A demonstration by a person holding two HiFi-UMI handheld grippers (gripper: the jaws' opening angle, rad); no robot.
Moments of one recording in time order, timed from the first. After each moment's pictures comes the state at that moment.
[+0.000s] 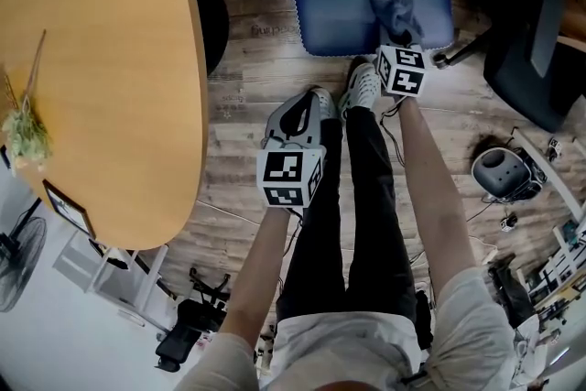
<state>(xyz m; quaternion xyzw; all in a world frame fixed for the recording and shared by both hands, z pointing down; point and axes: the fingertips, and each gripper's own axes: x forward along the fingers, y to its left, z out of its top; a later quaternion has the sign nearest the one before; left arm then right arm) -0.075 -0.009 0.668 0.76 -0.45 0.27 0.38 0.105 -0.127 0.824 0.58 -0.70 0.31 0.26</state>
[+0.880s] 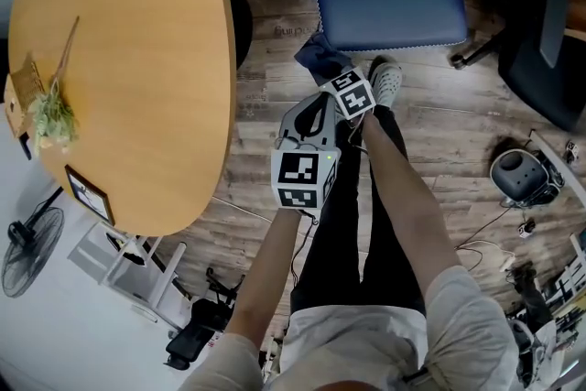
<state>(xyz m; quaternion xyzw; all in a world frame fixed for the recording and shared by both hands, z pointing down) -0.085 0.000 0.632 0.77 -0.44 0.29 0.35 -0.137 -0.022 0.821 0.29 -0.82 0.42 0.25</state>
